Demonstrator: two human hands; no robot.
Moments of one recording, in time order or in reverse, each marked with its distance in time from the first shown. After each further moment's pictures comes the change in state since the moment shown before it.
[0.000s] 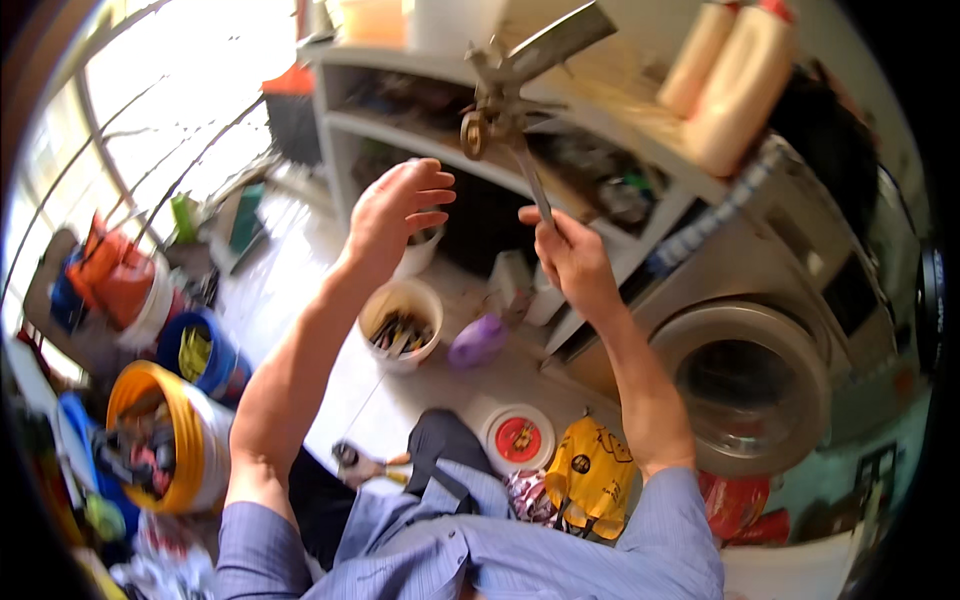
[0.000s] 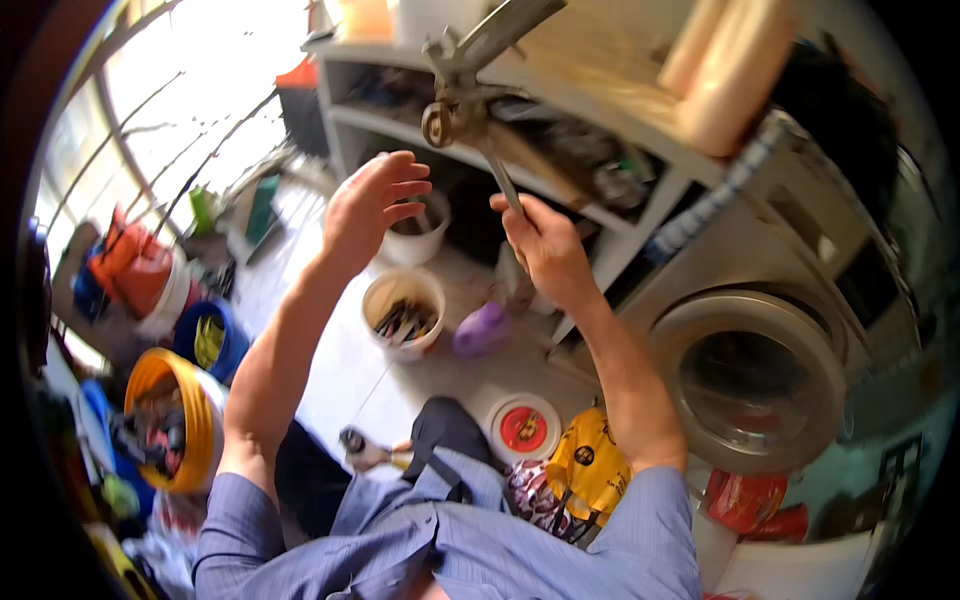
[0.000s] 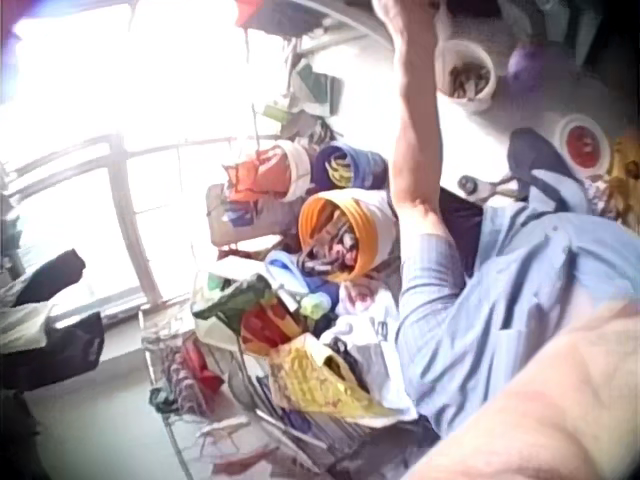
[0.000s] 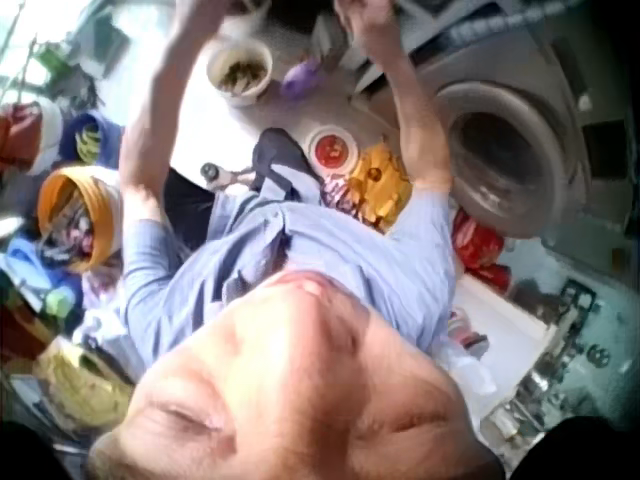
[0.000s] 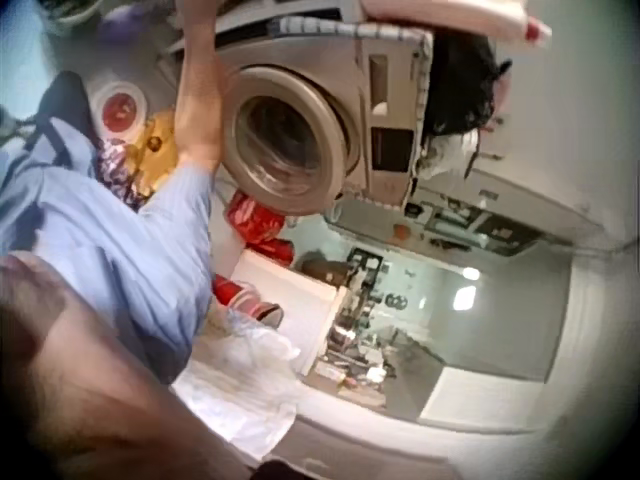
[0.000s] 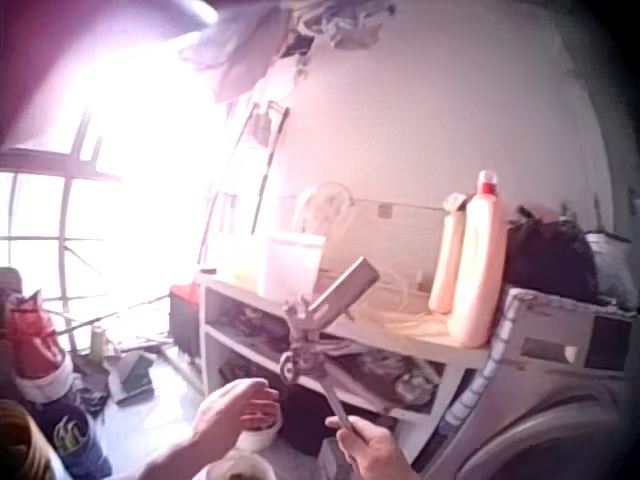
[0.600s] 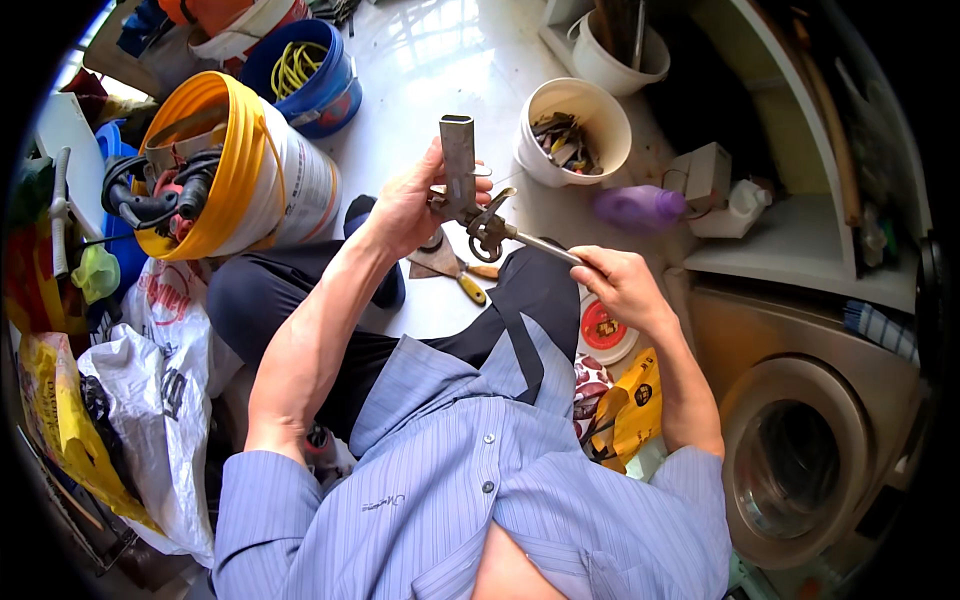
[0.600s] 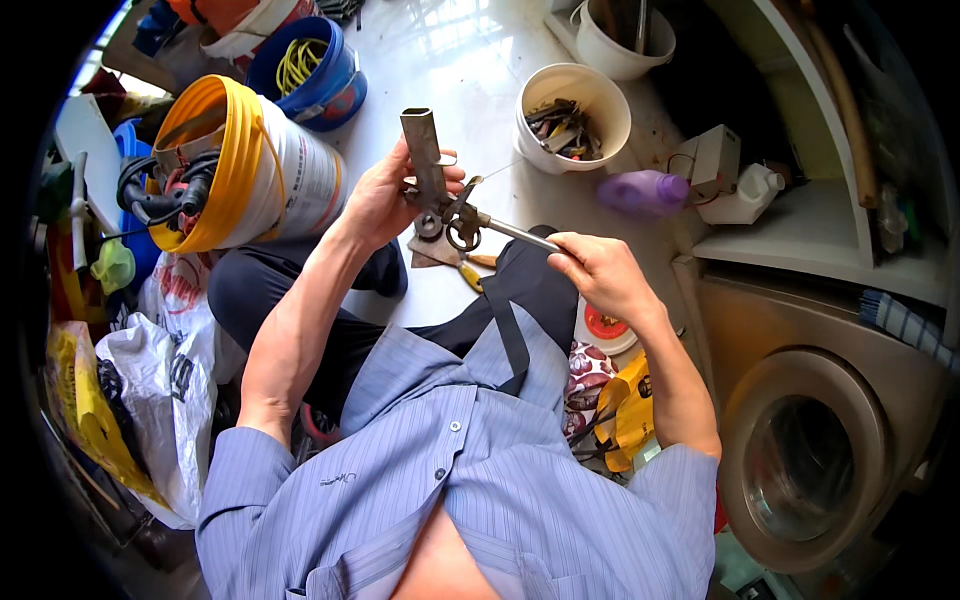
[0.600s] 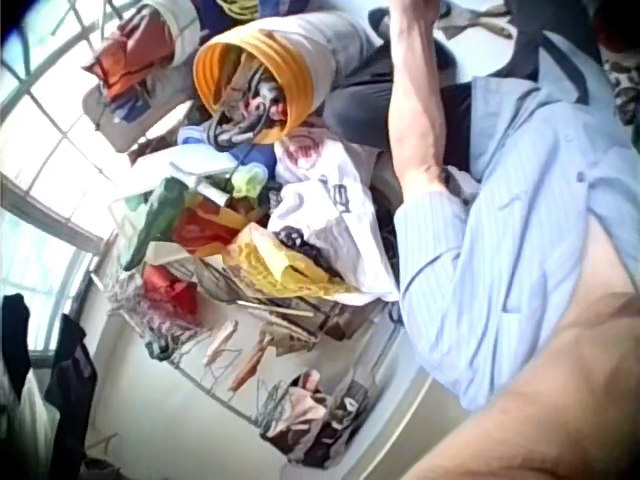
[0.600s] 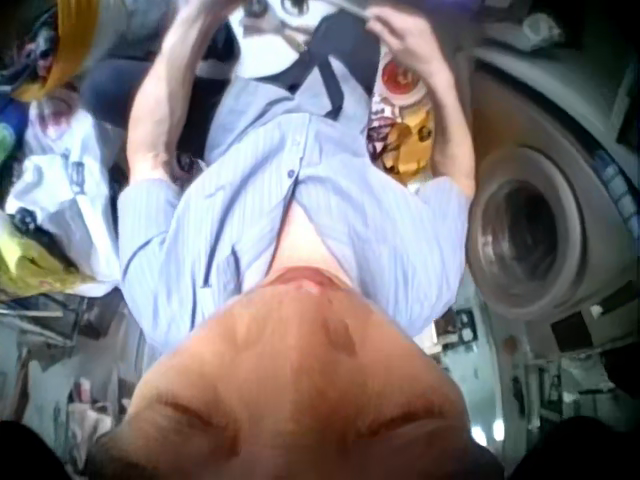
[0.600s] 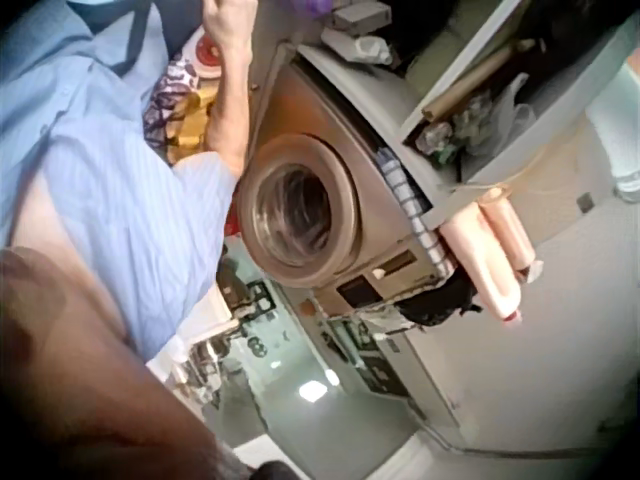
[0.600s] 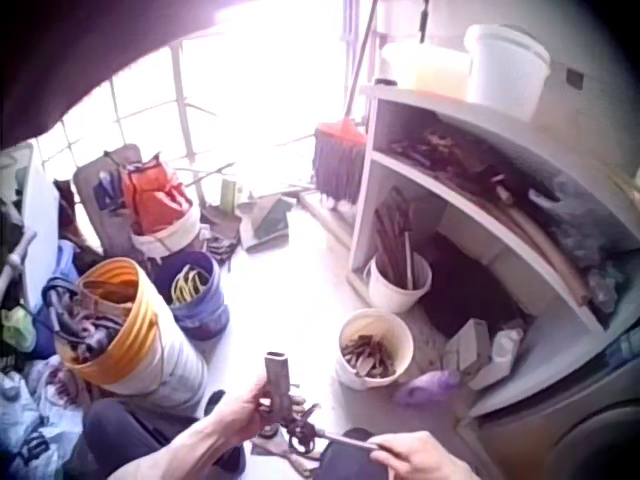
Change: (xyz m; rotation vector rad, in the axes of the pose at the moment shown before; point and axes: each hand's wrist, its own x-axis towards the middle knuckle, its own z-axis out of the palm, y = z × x) left_hand -0.284 -0.113 -0.155 -0.390 0.557 -0.429; right_hand -0.105 0.153 0.149 -0.334 -0.819 0.034
